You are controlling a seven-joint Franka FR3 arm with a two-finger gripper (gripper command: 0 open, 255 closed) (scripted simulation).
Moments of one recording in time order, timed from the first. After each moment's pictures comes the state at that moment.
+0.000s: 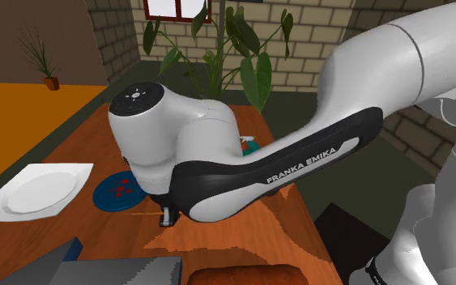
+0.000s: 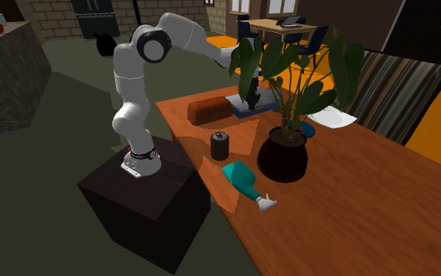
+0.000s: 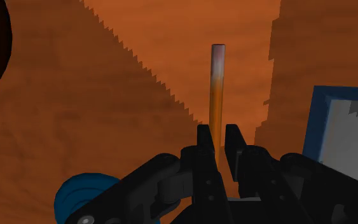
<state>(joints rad) 0.40 0.18 0.44 -1.86 -0.34 2.00 0.06</state>
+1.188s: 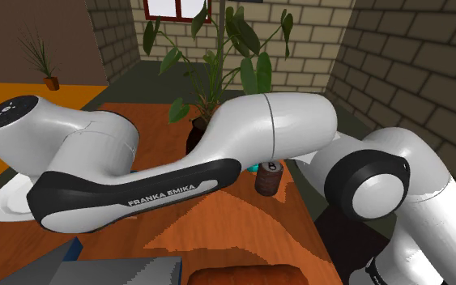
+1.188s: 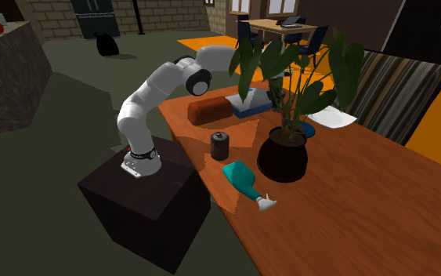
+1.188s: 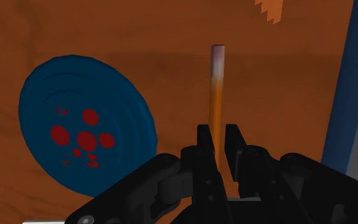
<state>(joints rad) 0.64 0.85 0.37 -0.90 -0.51 1.68 0.04</state>
